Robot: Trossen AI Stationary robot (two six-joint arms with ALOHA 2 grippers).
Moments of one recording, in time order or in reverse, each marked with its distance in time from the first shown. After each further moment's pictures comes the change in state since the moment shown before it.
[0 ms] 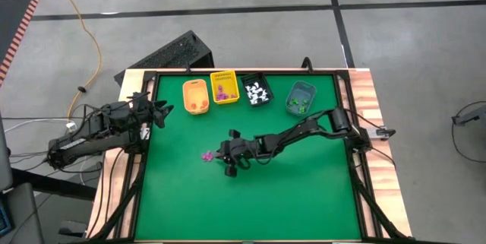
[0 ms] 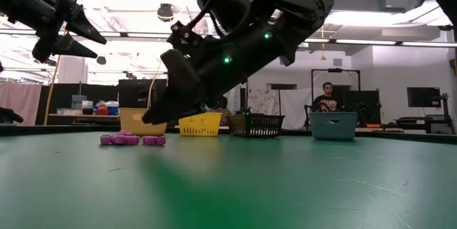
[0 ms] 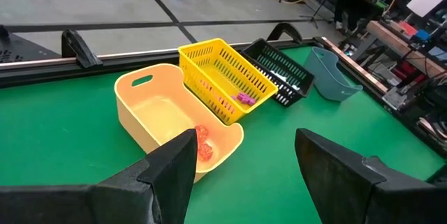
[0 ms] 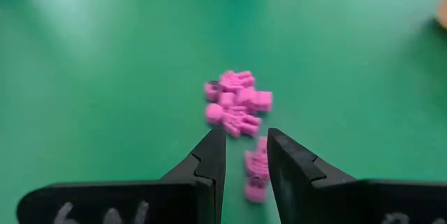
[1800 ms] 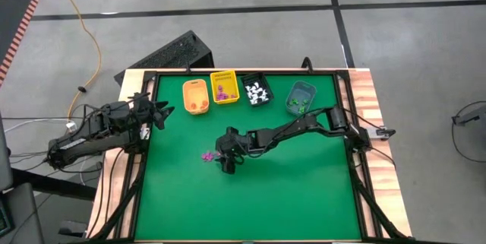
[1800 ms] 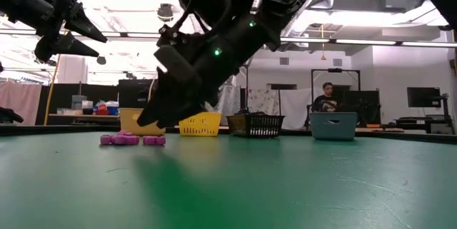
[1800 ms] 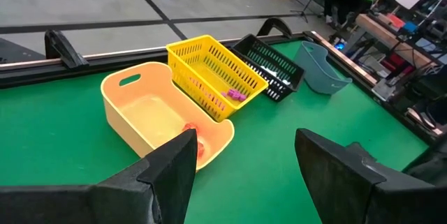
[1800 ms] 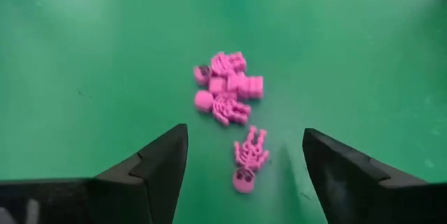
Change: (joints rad) left arm 0.000 0.000 0.000 0.008 0.040 0.019; right arm -0.036 0.014 0.165 -0.310 -0.074 0.030
